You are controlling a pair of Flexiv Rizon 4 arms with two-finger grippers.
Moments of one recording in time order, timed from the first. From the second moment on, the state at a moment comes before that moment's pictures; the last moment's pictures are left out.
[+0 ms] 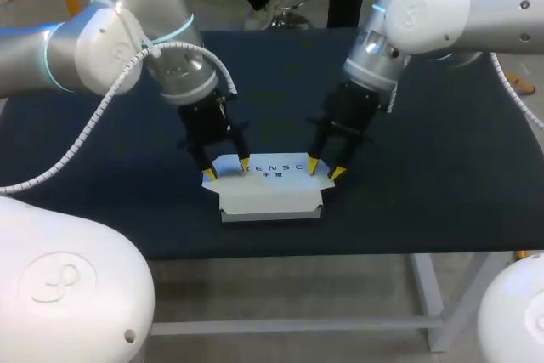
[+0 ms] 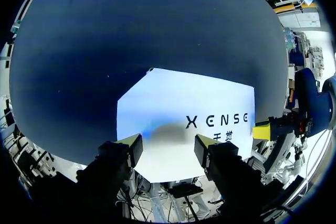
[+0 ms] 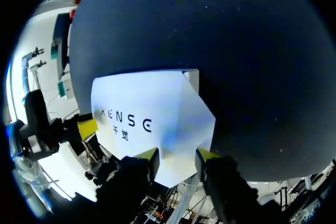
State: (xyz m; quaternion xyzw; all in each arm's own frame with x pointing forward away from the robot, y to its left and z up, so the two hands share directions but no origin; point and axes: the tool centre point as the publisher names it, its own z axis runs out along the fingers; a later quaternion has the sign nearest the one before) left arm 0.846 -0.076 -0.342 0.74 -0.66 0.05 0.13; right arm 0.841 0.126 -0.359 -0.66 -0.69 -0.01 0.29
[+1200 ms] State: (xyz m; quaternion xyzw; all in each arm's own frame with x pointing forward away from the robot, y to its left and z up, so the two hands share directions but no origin) left arm 0.837 -0.067 -0.361 0.76 -0.64 0.12 0.09; right arm 0.833 0.132 -0.371 -0.67 -0.70 -0.07 0.25
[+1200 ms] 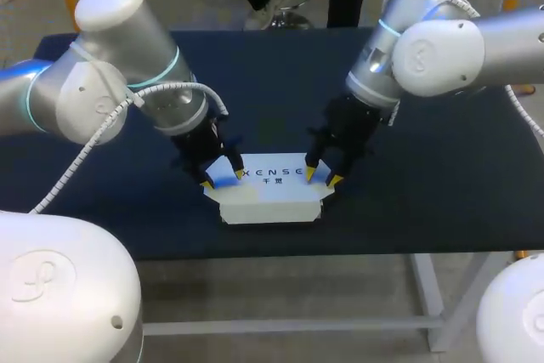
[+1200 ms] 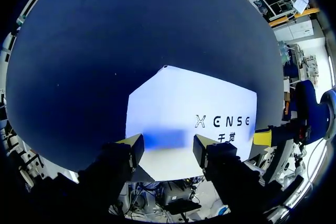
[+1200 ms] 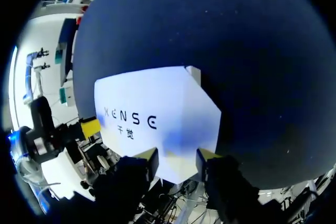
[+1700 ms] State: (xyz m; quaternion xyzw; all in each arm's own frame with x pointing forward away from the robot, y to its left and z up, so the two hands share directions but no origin) left arm 0.834 -0.065 -0.367 0.76 -0.64 0.12 0.10; right arm 0.830 0.133 -0.375 -0.68 -0.68 -0.09 0.25
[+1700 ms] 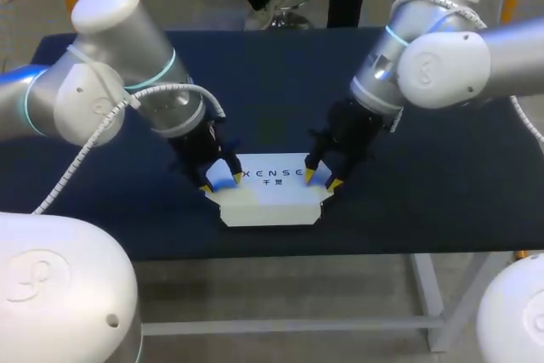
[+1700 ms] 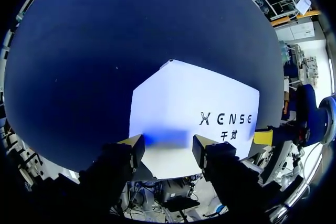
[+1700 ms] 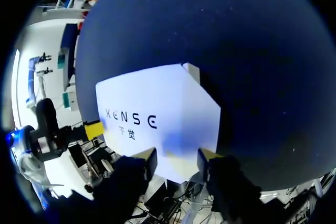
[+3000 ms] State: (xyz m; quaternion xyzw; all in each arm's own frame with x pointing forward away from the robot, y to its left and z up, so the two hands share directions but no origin) left arm 0.838 -0.067 -0.376 0.74 -0.65 0.12 0.11; right arm 0.828 0.133 -0.382 -0.70 -0.64 -0.17 0.25
